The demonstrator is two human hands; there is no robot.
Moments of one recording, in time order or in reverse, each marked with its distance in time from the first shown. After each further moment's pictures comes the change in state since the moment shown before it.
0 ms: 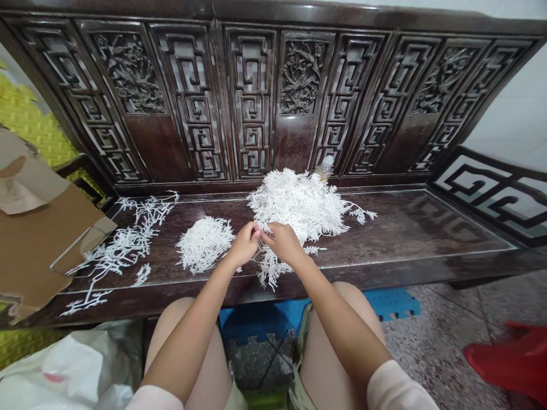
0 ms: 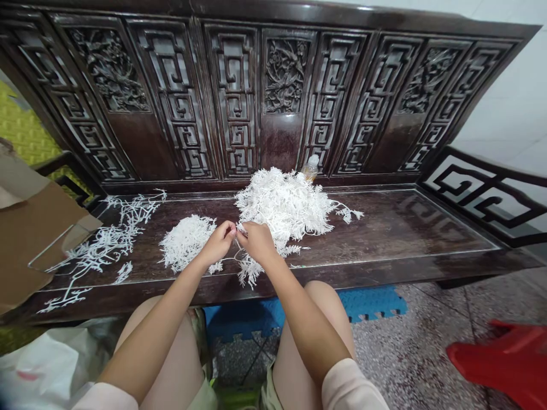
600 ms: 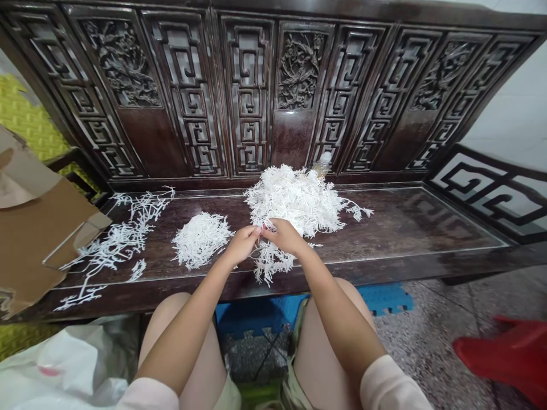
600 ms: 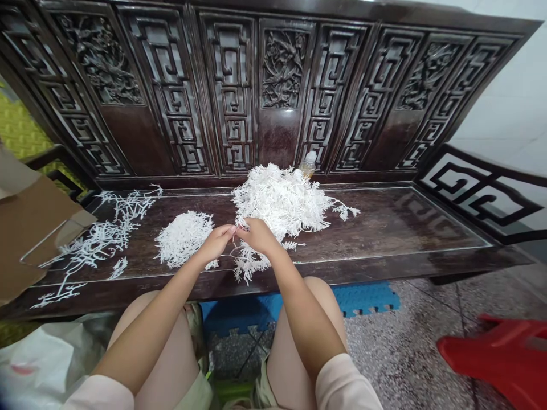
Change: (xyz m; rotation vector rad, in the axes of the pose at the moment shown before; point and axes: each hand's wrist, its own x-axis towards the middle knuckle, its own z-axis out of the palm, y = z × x) left_hand 0.000 -0.007 0.009 -0.100 -0.119 0.016; right_hand 0.001 0.014 -0.013 0.395 -0.157 0.023
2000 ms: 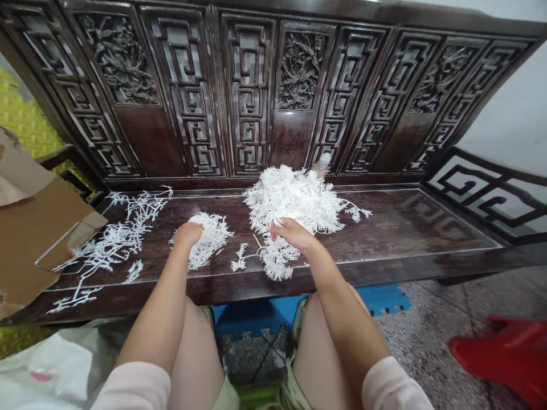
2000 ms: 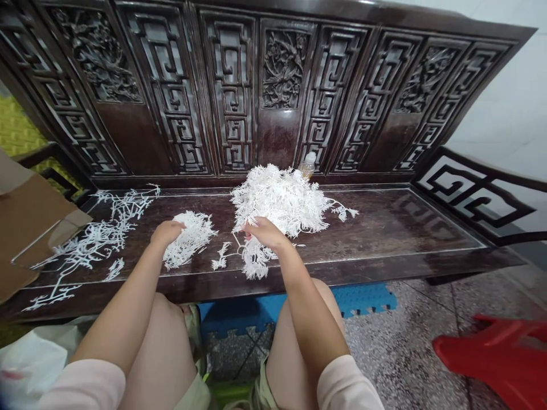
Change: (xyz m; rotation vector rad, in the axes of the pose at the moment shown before) left_hand 0.008 -0.084 -0.115 0.574 0.263 -0.711; right_hand -0.002 0.003 -0.018 0.408 -0.084 0.248
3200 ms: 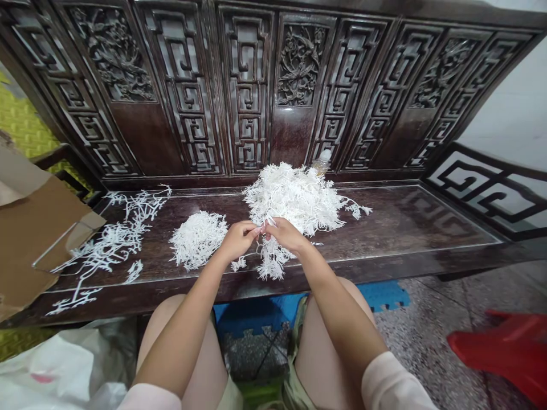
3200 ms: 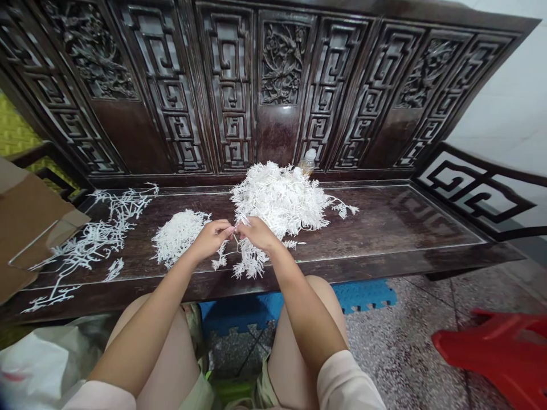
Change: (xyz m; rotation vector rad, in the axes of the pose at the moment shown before) left_hand -0.100 0.094 0.019 -0.364 -0.154 0.887; right_hand 0.012 0.008 0.021 0.003 0.021 -0.087
